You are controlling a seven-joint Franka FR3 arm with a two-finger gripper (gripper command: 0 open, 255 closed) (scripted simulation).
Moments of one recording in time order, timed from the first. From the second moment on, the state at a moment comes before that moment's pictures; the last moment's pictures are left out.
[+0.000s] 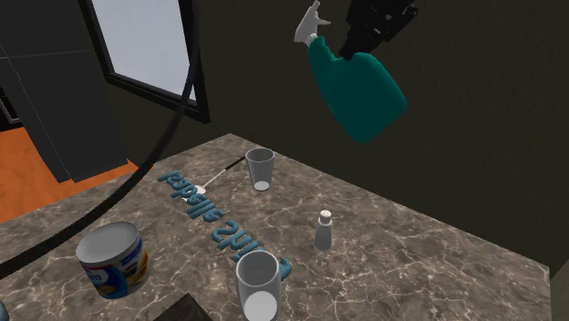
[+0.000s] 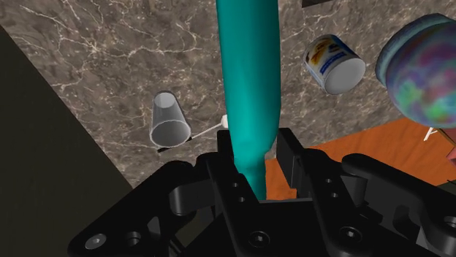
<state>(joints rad) 0.11 0.35 -0.40 -1.02 0.66 1.29 -1.15</state>
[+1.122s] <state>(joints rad) 0.42 -0.04 -0.25 -1.54 0.48 1.61 -0.87</state>
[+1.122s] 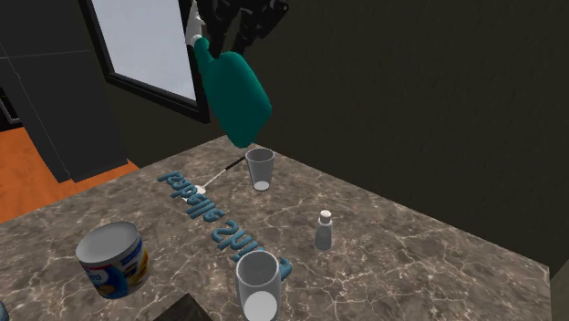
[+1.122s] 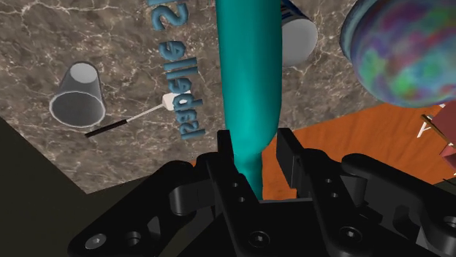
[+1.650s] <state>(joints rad) 0.51 -0.12 -0.13 -1.65 0.45 1.73 -0.69</state>
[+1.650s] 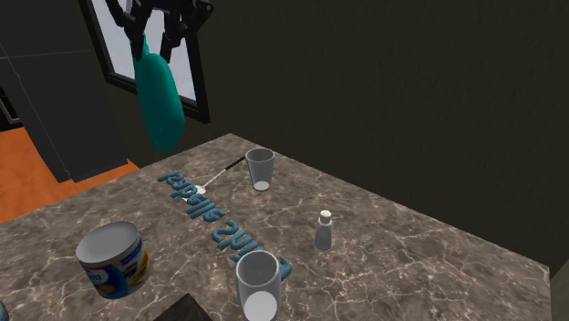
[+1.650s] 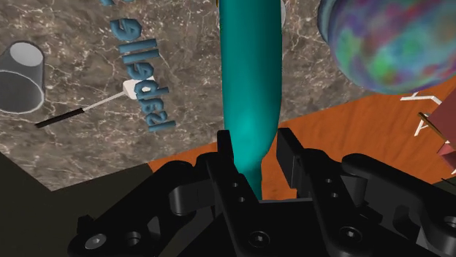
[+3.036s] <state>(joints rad) 0.73 0.01 0.17 -1.53 0.31 1.95 -0.21</state>
